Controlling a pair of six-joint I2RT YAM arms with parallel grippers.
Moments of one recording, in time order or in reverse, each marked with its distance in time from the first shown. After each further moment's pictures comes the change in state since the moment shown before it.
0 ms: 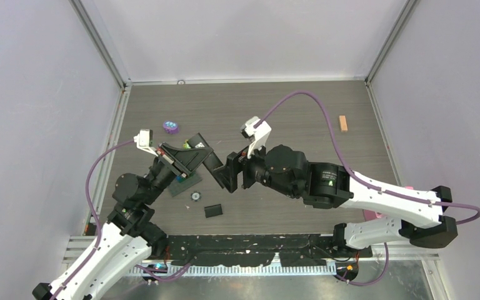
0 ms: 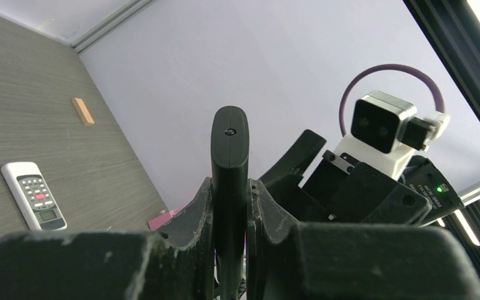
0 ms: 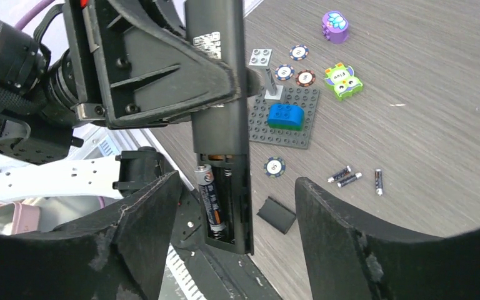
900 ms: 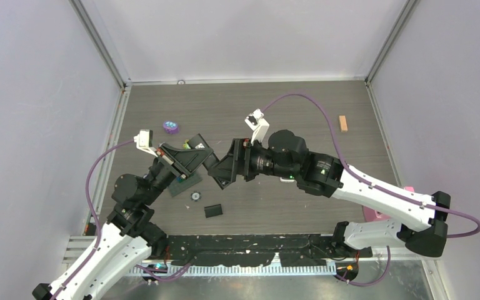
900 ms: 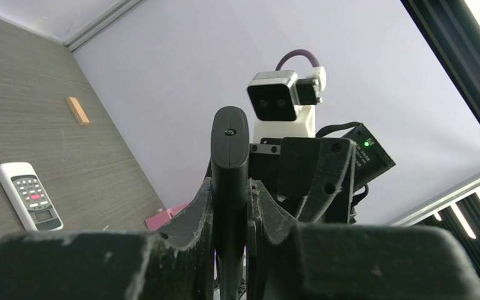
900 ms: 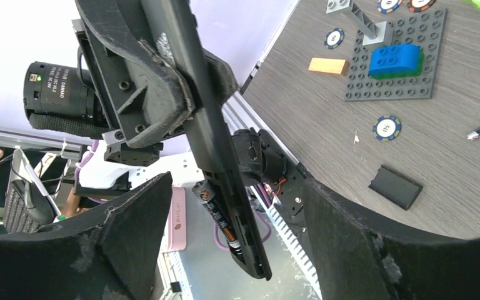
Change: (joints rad) left arm 0.000 -0.006 0.000 0.010 0.018 0.000; right arm -0.221 -0.012 -0.114 0.112 -0.447 0.447
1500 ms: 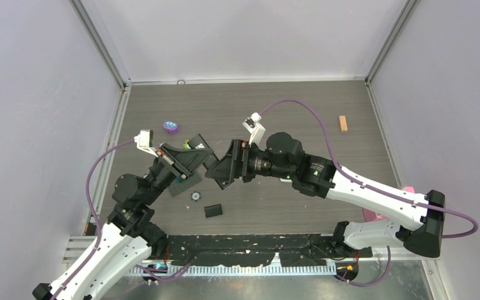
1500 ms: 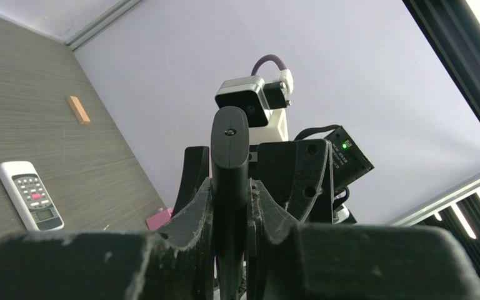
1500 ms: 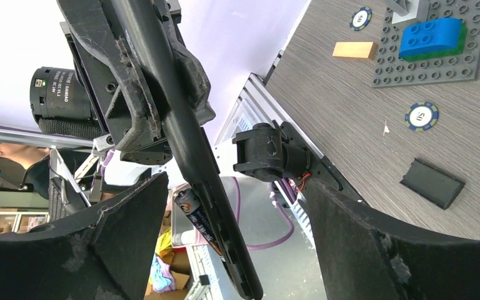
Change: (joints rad) left arm 0.000 0.000 -0.003 0.001 0.000 0.000; right arm -0.031 0.009 -0.105 0.135 -0.101 0.109
